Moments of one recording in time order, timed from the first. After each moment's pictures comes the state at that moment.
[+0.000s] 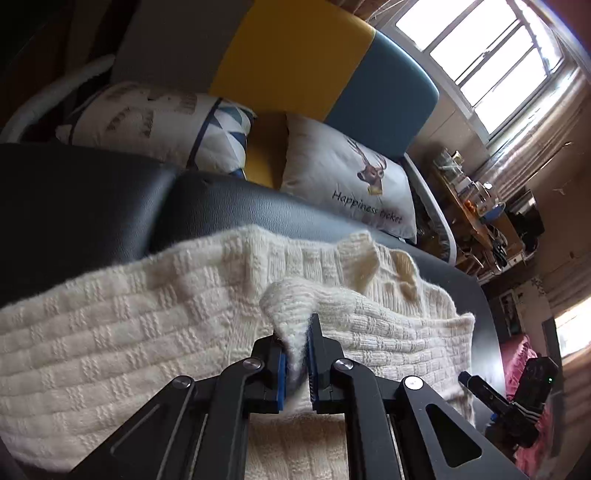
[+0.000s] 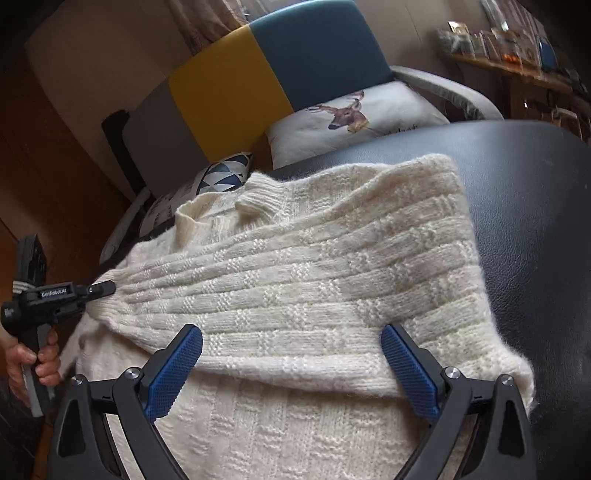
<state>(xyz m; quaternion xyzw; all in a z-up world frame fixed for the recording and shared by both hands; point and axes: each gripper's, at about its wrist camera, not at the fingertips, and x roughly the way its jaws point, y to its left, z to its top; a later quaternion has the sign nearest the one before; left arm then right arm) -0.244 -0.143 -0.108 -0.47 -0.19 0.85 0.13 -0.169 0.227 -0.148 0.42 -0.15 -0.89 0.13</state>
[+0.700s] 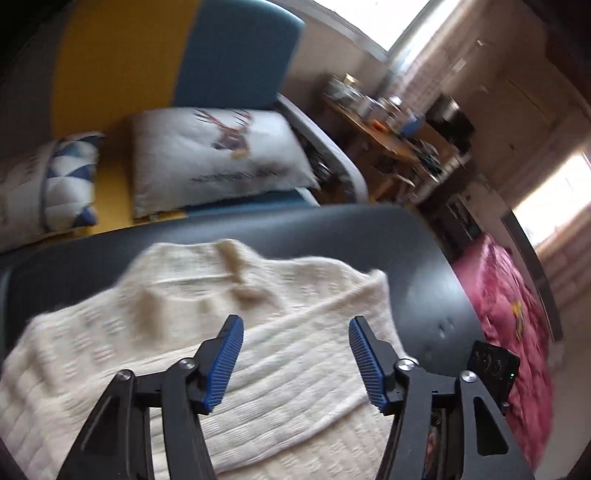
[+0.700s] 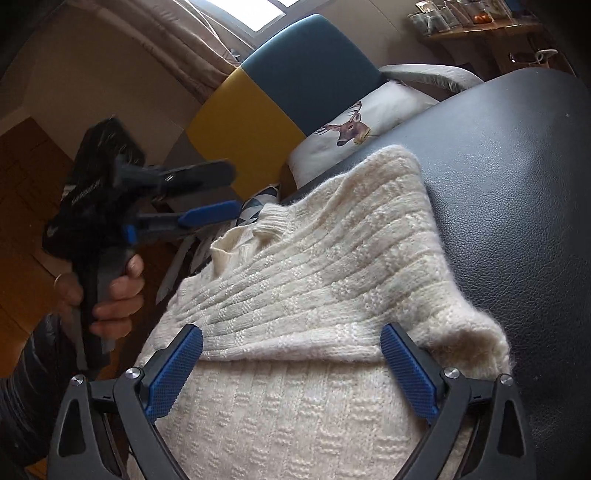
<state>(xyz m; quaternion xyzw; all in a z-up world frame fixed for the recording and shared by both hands) -0.293 0.073 -0.066 -0.50 -0.04 0.79 0.36 -0.140 0.290 -0.153 0.36 -0.31 -0.86 0.19</state>
